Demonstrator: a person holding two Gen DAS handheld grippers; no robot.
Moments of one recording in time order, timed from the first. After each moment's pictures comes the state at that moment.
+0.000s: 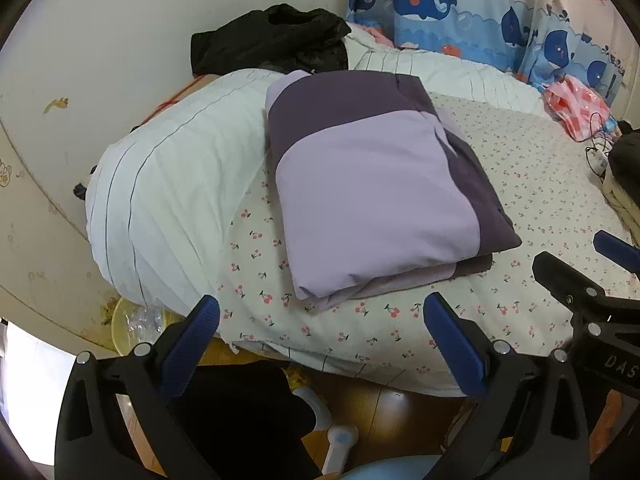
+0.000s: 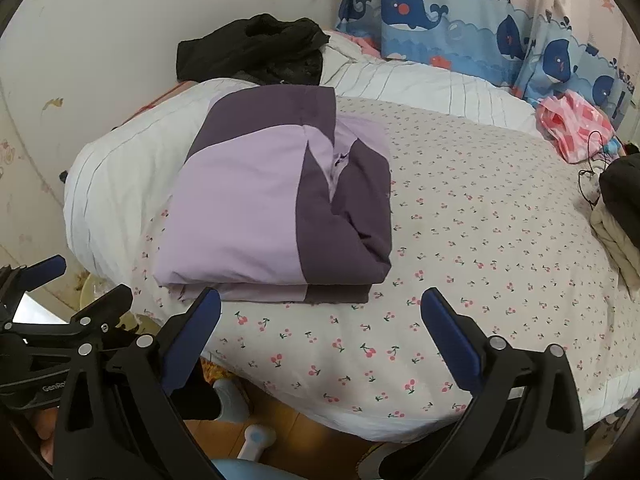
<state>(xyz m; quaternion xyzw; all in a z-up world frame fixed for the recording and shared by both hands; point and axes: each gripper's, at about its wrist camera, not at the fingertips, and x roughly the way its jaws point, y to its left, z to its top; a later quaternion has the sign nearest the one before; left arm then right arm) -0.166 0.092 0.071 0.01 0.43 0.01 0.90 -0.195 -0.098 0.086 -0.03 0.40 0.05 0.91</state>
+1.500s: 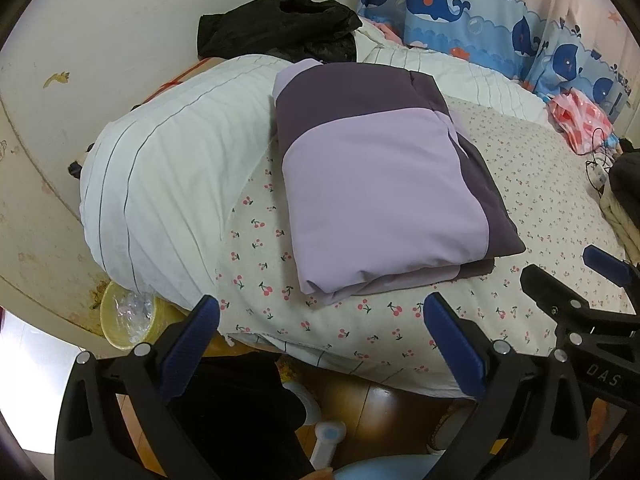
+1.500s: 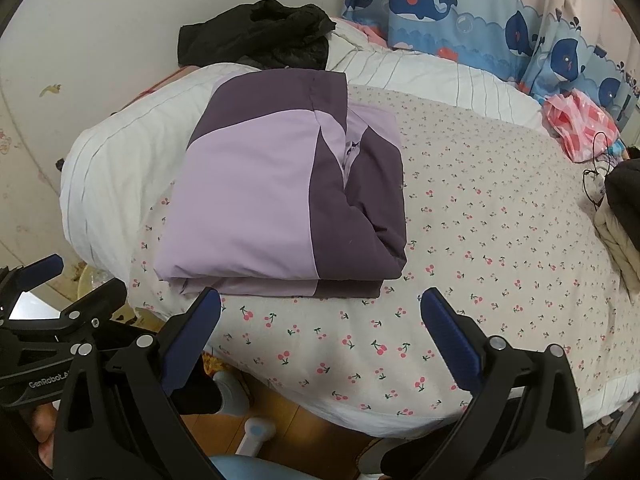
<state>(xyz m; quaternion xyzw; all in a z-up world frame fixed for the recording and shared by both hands) -0.162 0.108 0.065 -0.03 0.44 0.01 0.90 -0.184 -0.089 0.078 -0.05 0.42 0.06 0.90</state>
